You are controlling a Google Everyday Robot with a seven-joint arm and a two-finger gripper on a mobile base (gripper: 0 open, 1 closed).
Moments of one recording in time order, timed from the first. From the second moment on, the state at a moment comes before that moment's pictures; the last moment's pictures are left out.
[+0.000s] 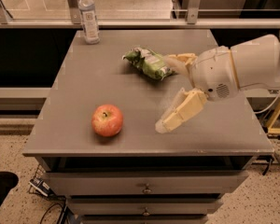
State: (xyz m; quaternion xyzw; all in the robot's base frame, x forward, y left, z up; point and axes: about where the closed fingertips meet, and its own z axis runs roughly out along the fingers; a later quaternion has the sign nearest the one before) arm 0.459 -0.057 0.940 -0.57 0.65 0.28 0.42
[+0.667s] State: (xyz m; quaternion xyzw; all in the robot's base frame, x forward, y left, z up) arm 0.474 -0.007 0.918 -0.58 0.61 0.31 0.44
